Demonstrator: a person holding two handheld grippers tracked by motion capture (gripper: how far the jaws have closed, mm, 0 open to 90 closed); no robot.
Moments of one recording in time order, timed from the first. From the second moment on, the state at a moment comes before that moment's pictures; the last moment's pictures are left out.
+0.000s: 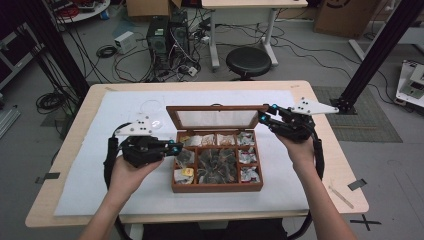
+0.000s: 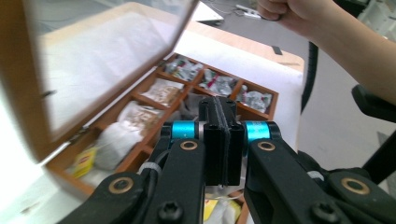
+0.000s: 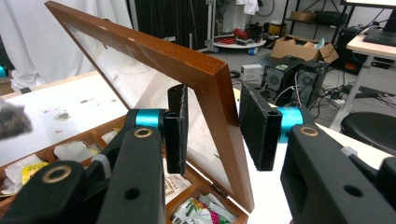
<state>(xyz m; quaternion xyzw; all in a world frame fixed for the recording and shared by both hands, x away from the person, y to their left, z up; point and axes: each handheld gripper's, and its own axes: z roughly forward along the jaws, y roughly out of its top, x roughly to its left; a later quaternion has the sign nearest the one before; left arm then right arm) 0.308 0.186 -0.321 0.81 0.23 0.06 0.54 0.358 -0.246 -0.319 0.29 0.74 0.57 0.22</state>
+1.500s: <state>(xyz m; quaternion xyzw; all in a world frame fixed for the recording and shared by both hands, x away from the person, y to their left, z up) 0.392 0.270 -0.288 0.75 0.37 0.19 0.51 0.359 -0.246 -0.319 0.29 0.74 0.57 0.22</state>
